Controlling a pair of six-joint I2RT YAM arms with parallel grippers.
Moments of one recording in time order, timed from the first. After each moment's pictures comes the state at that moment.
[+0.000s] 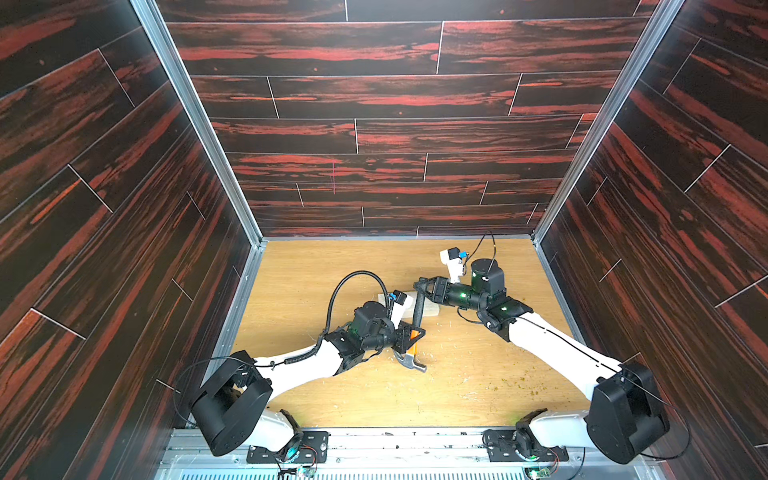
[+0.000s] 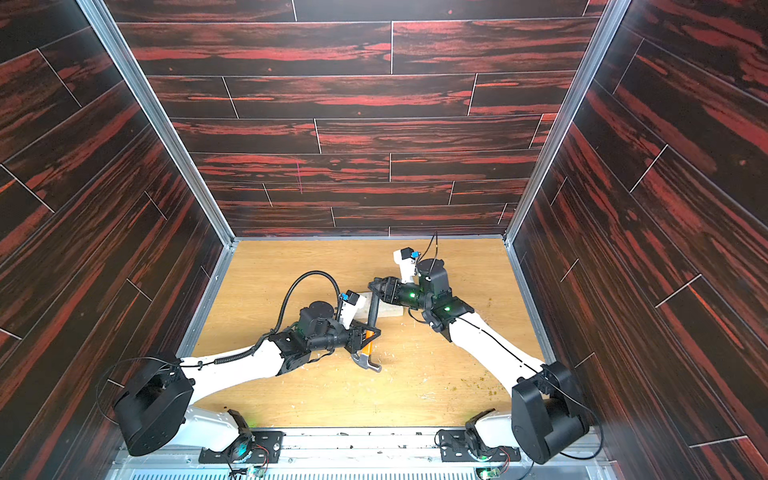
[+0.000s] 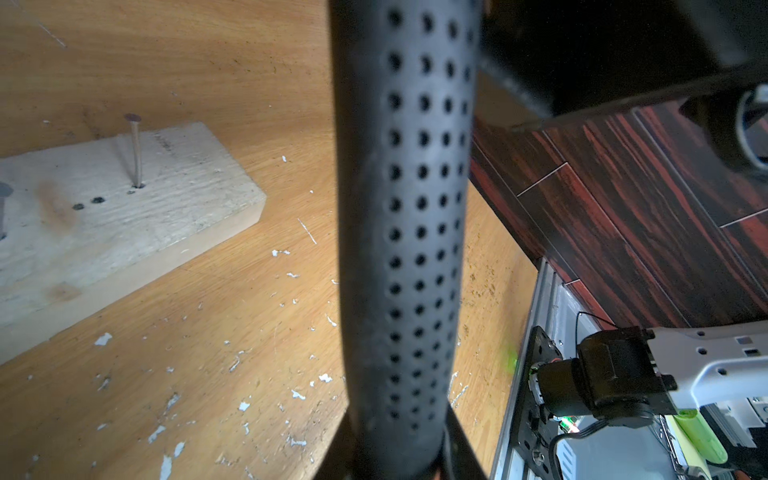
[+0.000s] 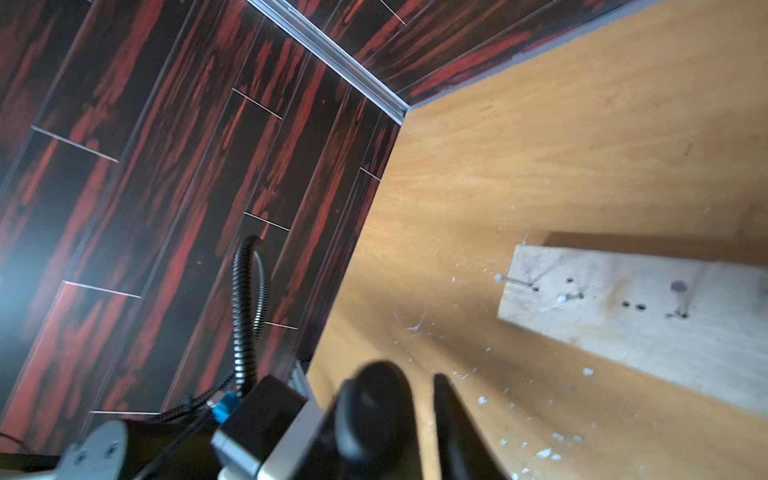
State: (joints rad) left arm -0.79 1.43 0.72 0.30 0.40 -0.51; right arm 0.51 1.38 0.94 0.08 -0.56 0.74
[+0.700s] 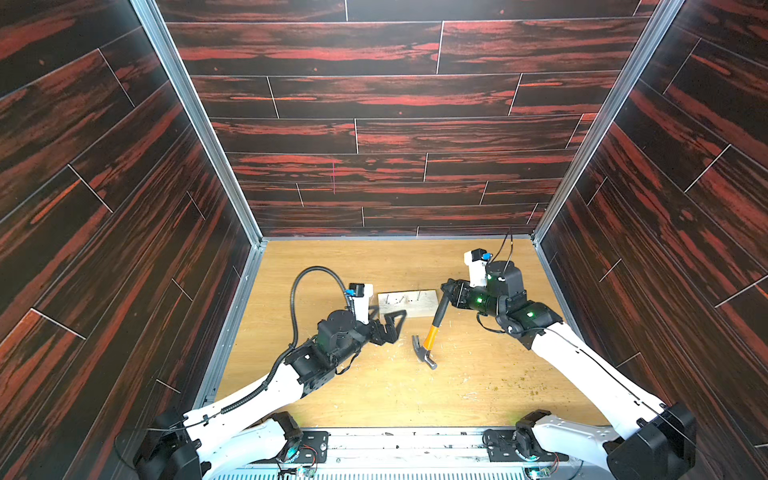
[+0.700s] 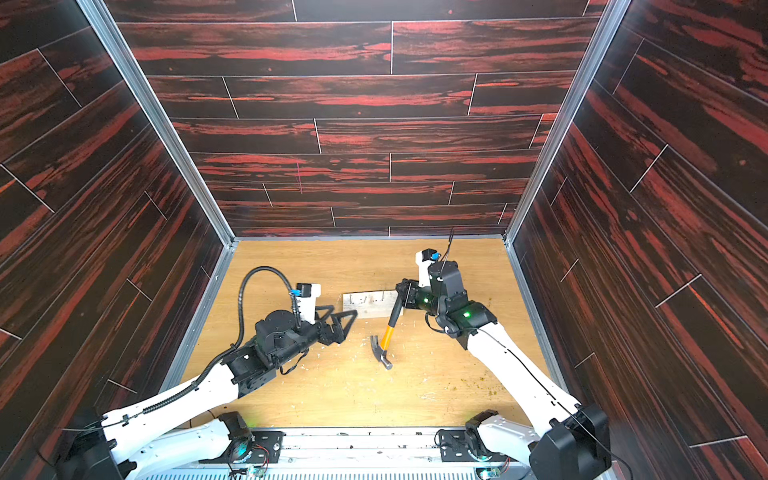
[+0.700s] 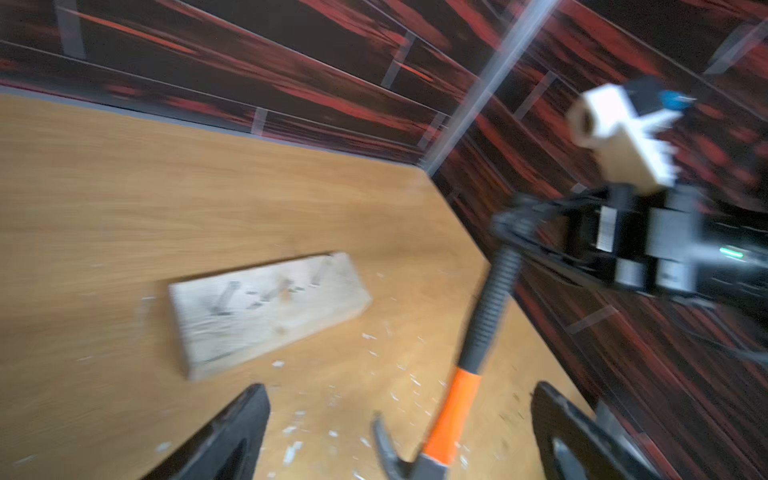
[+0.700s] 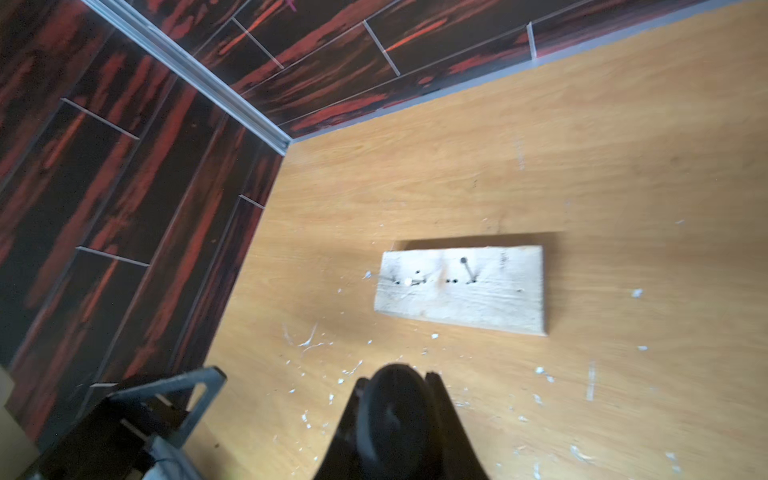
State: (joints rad) left arm -0.77 1.04 0.63 0.13 -0.10 -0.59; right arm 0.50 1.20 1.05 -0.38 -0.17 0.54
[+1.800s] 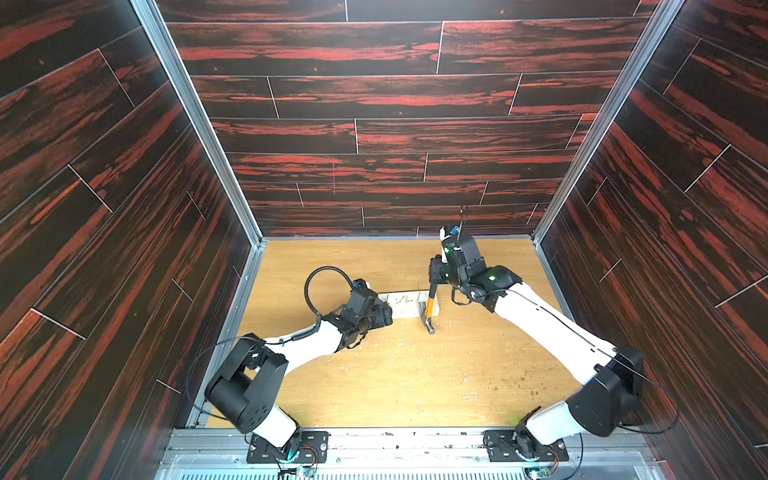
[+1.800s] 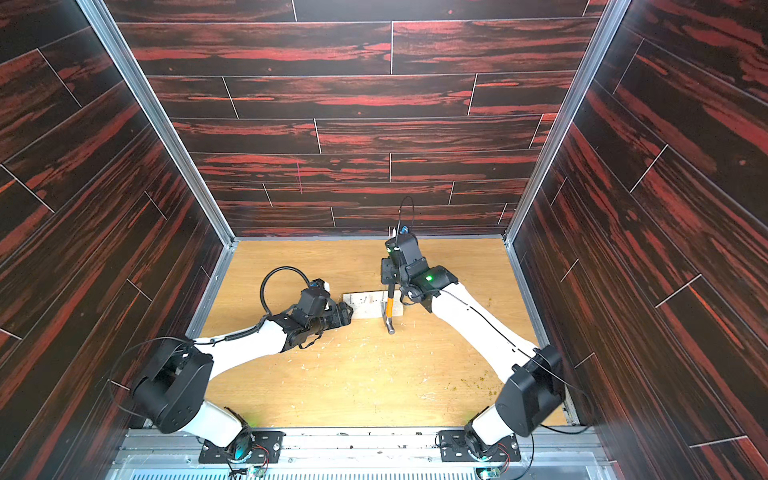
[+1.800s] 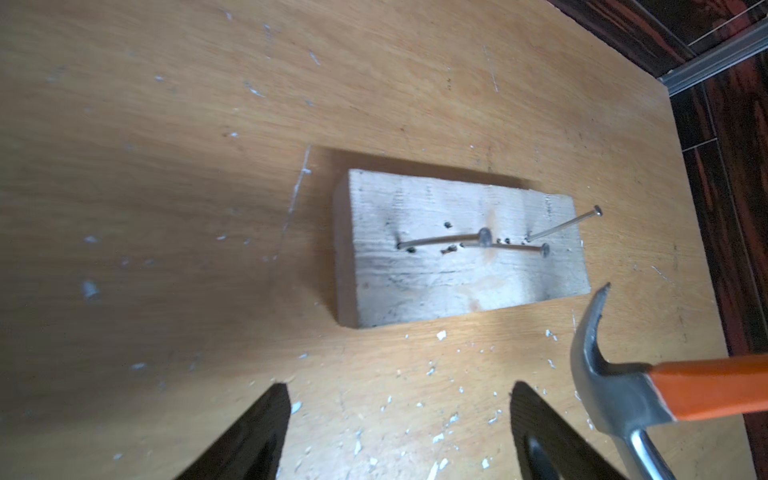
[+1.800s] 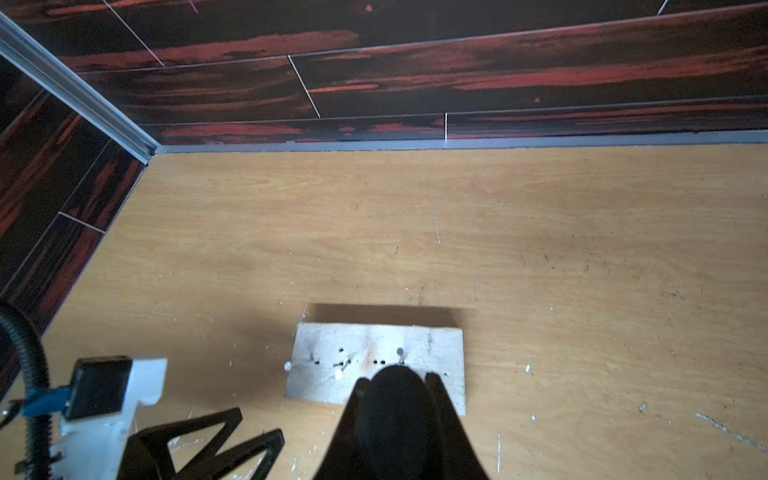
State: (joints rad) left arm -0.58 1.59 0.85 -0.02 0.00 -0.72; right arm 0.65 1.56 1.46 -0.54 0.27 0.40
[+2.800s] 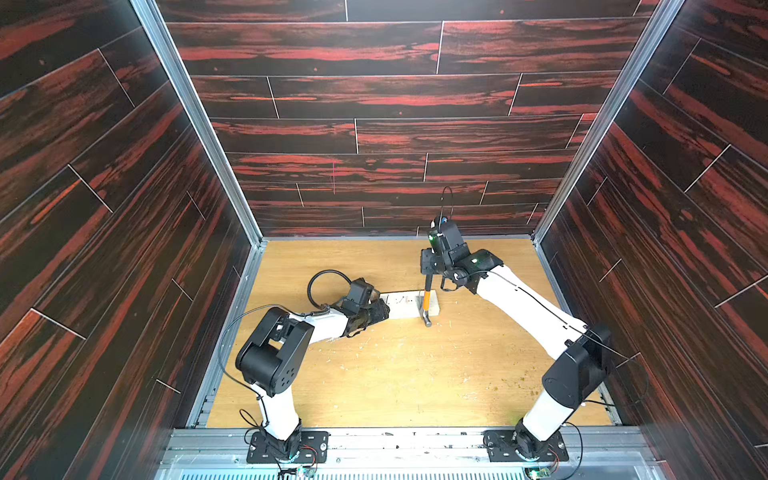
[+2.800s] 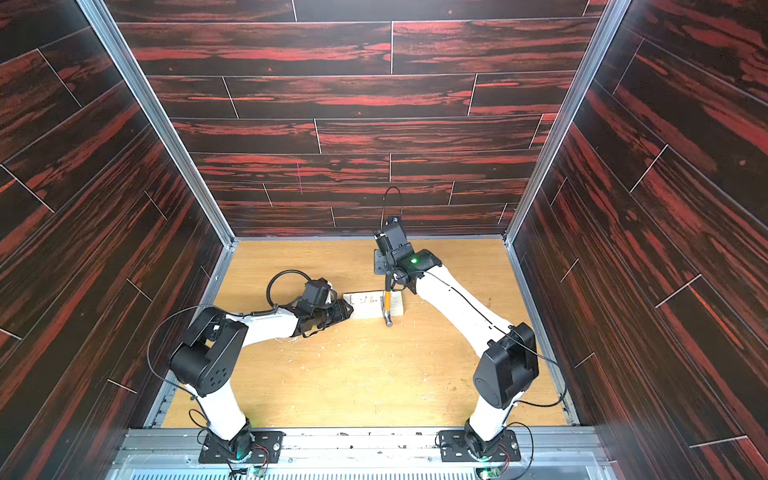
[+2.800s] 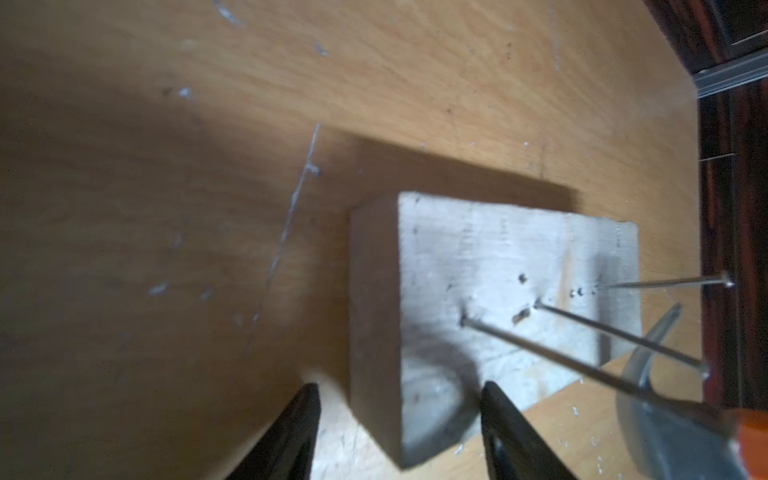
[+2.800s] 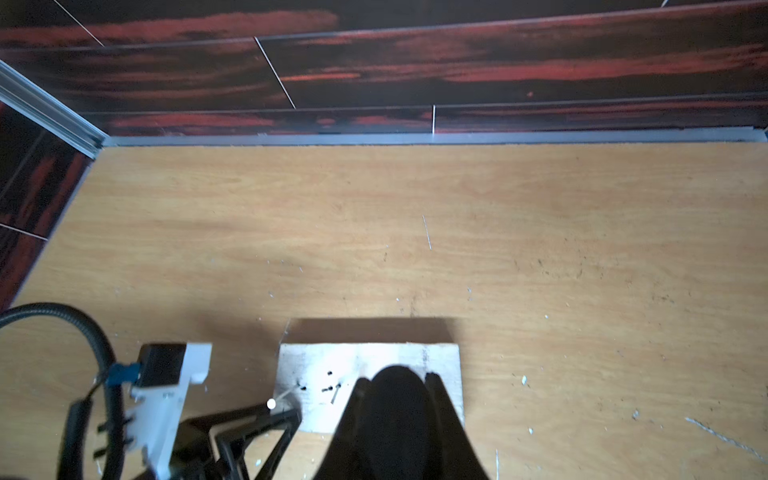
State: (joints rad) left arm -0.48 1.82 0.93 0.10 0.19 -0.78; right arm 0.64 1.72 1.66 -0.67 0.30 0.42
